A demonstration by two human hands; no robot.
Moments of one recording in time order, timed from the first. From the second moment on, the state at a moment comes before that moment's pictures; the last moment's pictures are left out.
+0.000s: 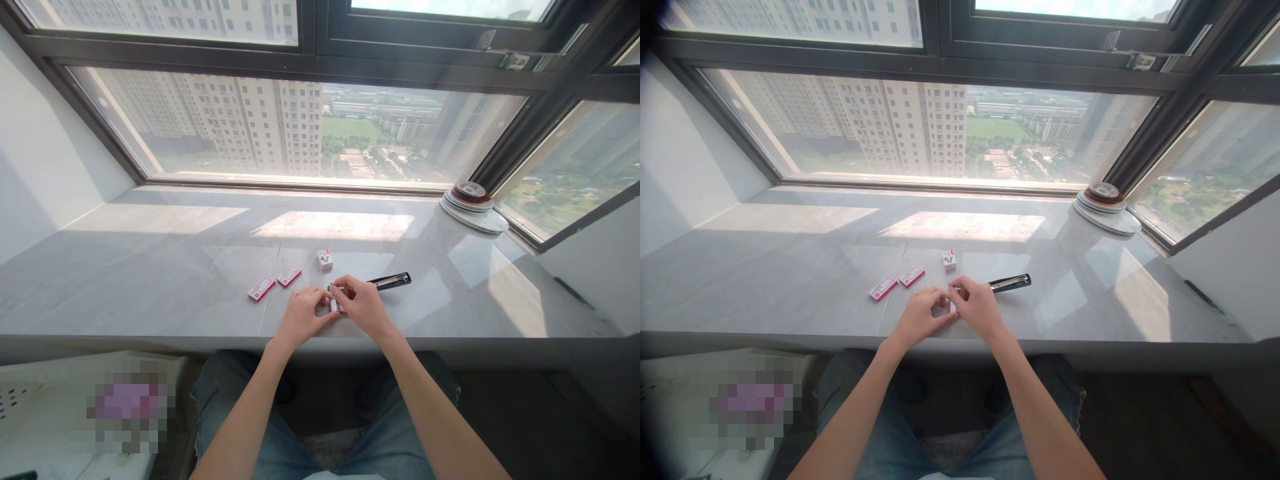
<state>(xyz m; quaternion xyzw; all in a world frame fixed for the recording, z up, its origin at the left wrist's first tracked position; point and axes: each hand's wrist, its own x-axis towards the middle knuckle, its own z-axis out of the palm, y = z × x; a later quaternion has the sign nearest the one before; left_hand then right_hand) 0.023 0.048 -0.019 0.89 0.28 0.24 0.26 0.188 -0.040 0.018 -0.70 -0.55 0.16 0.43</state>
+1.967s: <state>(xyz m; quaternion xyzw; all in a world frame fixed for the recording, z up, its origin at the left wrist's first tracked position) 0.045 0.065 -0.010 0.86 0.39 0.18 0.28 0.297 -0.032 0.029 -0.64 -0.58 0.28 0.41</state>
